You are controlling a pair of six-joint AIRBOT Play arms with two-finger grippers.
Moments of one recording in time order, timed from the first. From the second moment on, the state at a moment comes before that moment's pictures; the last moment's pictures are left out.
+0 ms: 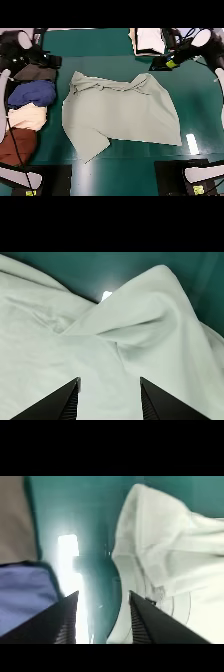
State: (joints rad) left arm -0.08 -1.63 1.81 1.52 -1.21 -1.57; right arm 0.03 -1.56 1.67 -1.16 1.29 1.43
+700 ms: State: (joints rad) left arm 0.06 -1.10 0.97 1.22 -1.27 -1.40; right arm -0.62 -1.04 0.71 -1.13 1.43 1.26
